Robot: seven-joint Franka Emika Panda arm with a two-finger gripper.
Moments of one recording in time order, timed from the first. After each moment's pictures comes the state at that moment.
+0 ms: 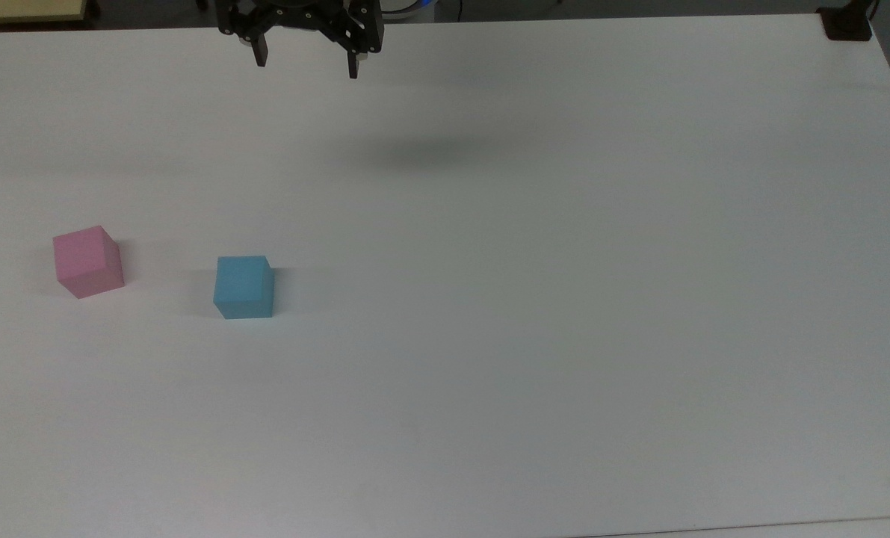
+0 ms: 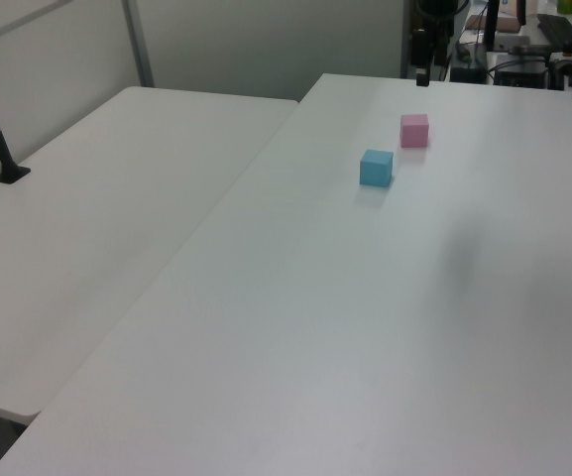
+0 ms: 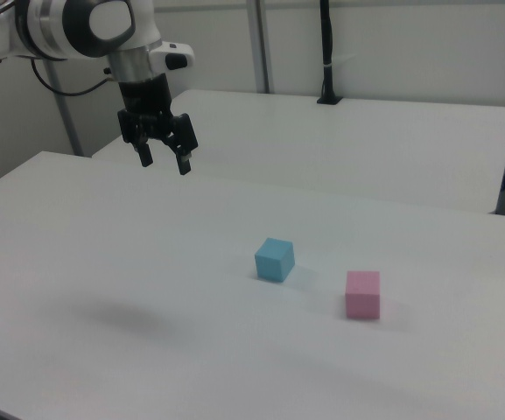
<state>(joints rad) 0.07 0.09 -0.09 -1.53 -0.05 1.62 0.05</state>
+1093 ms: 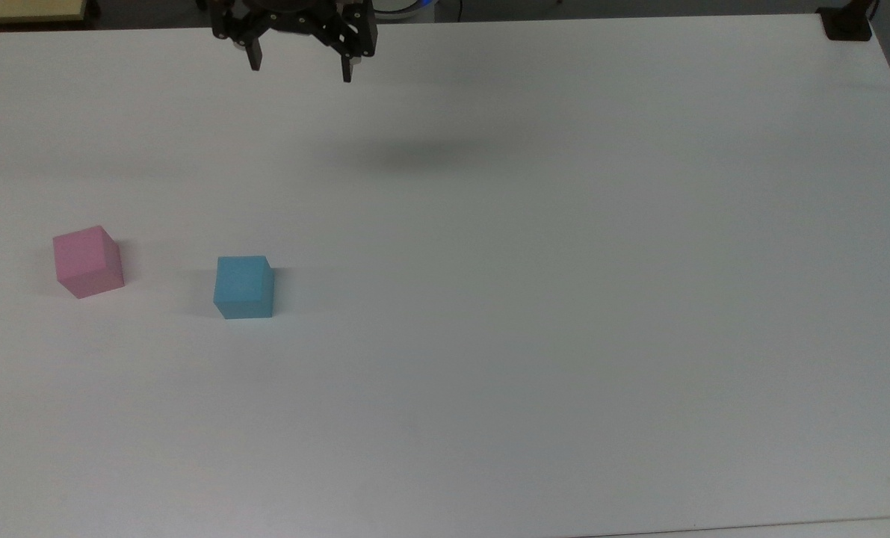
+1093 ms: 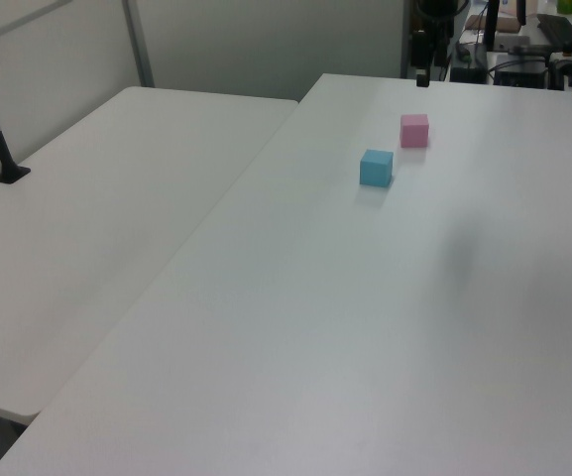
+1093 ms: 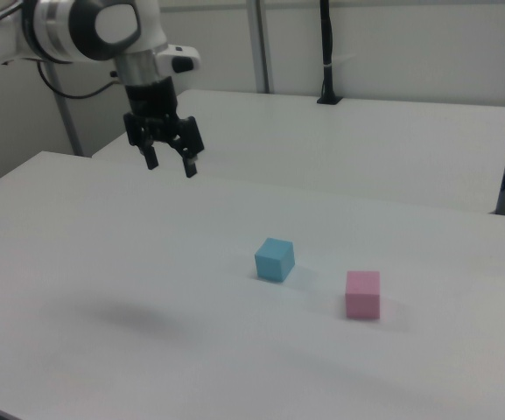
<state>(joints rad) 0.06 0.10 -0.10 -1.54 -0.05 1.63 0.03</state>
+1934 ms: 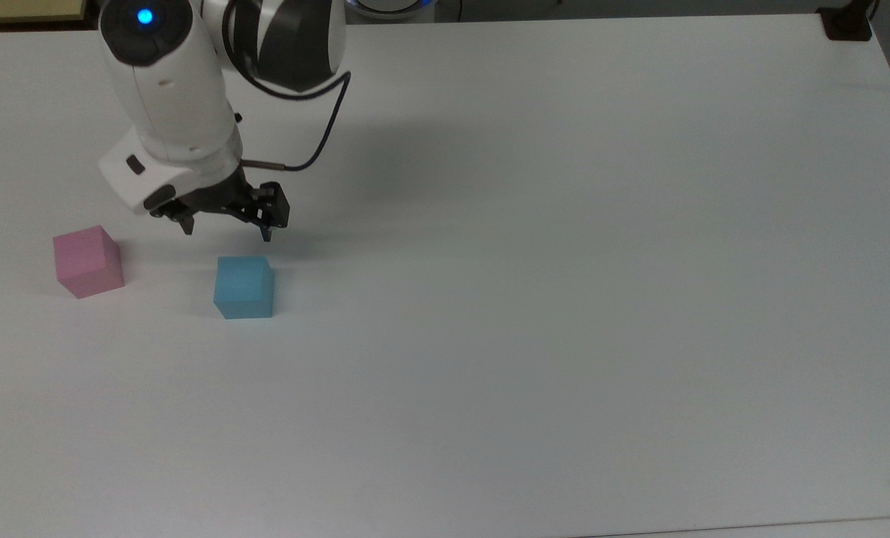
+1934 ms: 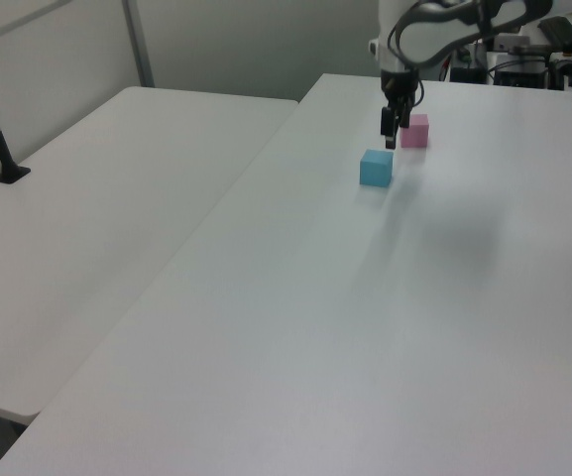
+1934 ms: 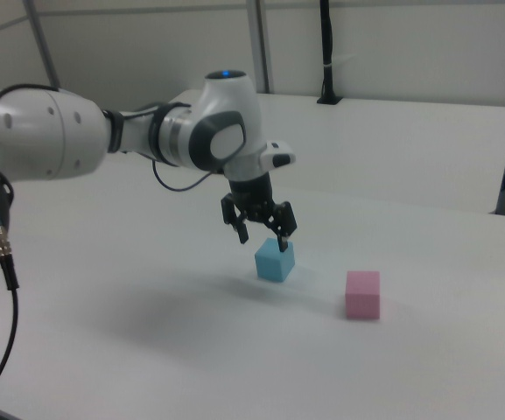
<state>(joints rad) -0.10 0.45 -0.10 -1.55 -0.06 2.02 -0.15</state>
